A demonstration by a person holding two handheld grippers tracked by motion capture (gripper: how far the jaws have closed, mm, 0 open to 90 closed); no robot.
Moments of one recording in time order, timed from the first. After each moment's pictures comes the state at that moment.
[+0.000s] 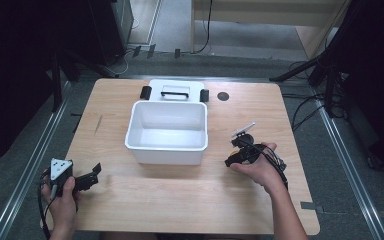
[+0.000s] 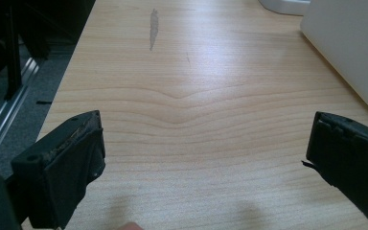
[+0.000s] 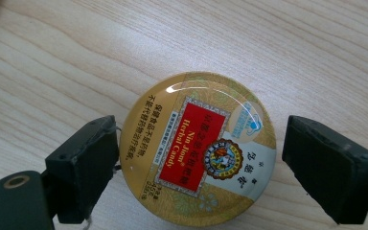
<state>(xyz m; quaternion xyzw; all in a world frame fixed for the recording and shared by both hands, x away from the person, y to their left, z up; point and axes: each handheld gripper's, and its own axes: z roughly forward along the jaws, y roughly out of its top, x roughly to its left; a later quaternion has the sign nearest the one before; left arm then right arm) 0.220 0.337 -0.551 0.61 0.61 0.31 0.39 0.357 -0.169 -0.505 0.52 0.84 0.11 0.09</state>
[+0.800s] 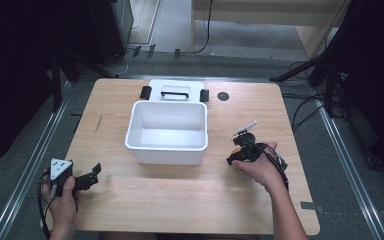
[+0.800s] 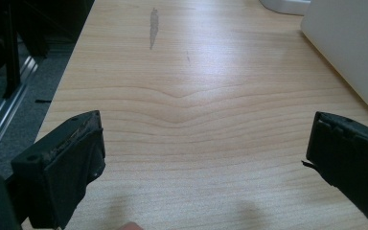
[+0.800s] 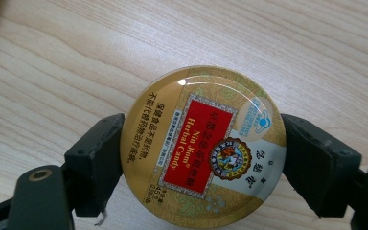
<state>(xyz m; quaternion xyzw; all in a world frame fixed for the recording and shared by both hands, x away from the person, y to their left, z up) 0.220 0.338 -0.551 0.61 0.61 0.31 0.39 0.358 -0.172 -0.499 0.54 0.83 0.12 0.09</state>
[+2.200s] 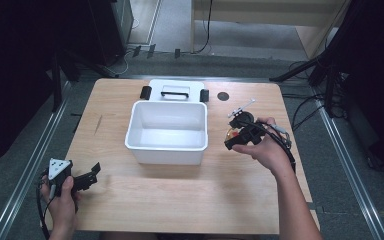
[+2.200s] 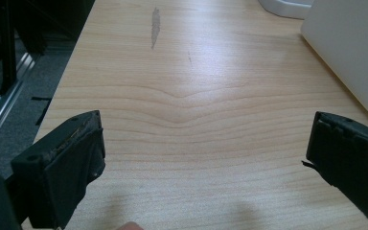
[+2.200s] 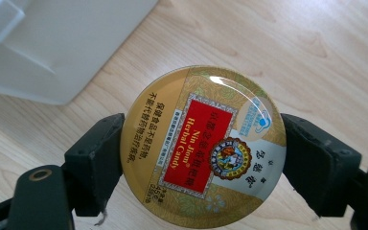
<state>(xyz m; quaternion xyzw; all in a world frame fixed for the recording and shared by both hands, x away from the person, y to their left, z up) 0.220 0.340 -0.551 0.61 0.62 0.30 0.40 0.369 -0.156 -0.423 0.42 0.88 0.17 0.14</state>
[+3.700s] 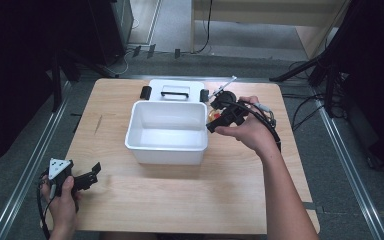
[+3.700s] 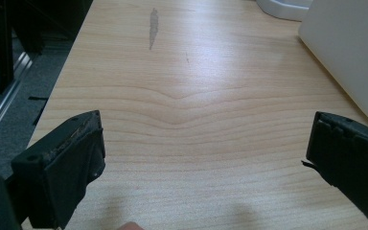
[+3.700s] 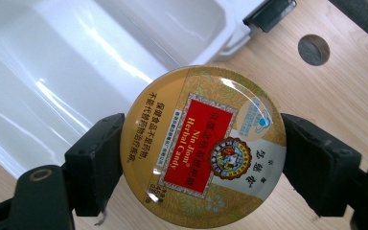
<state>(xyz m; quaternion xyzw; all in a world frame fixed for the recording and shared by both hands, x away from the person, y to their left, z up) 0.220 0.340 -0.551 0.60 0.62 0.30 0.40 0.387 -0.104 -0.371 0.36 0.89 0.21 0.15</state>
